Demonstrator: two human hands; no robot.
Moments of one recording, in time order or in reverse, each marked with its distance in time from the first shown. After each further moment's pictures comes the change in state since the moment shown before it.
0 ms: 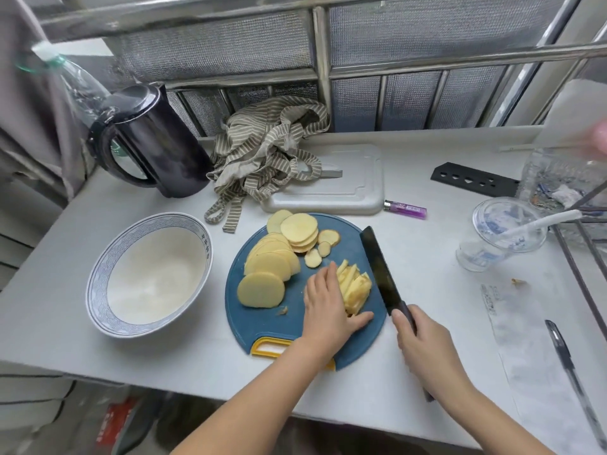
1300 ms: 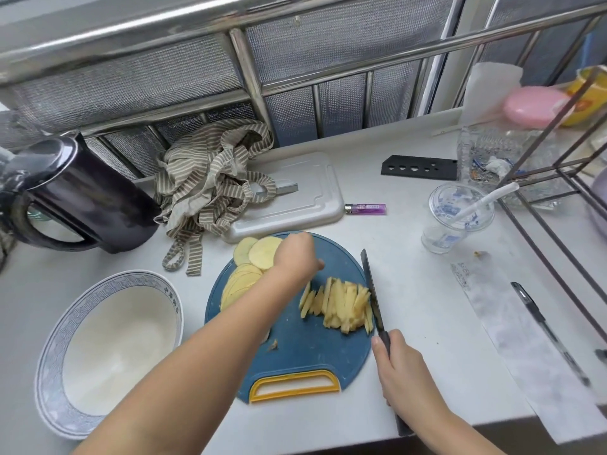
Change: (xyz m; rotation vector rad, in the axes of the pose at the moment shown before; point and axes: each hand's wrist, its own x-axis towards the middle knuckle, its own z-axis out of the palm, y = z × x) left_hand 0.111 0.043 -0.090 0.376 -0.291 0.108; right_hand -0.025 -0.006 0.044 -0.007 0.052 0.221
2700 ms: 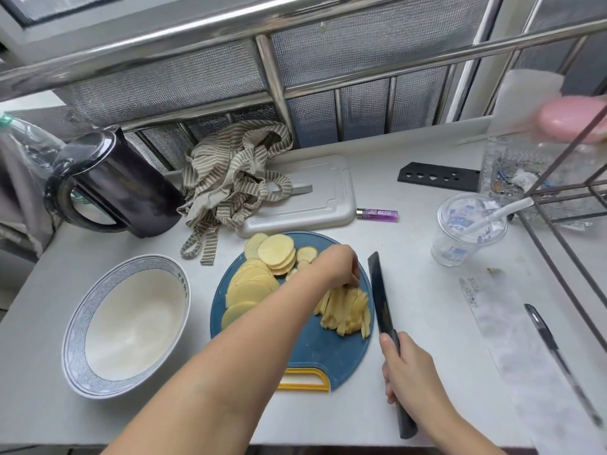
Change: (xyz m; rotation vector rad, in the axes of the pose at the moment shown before) left_hand 0.015 0.039 0.033 -0.130 -0.206 0.162; right_hand 0.011 0.006 -0.029 0.250 -0.091 0.054
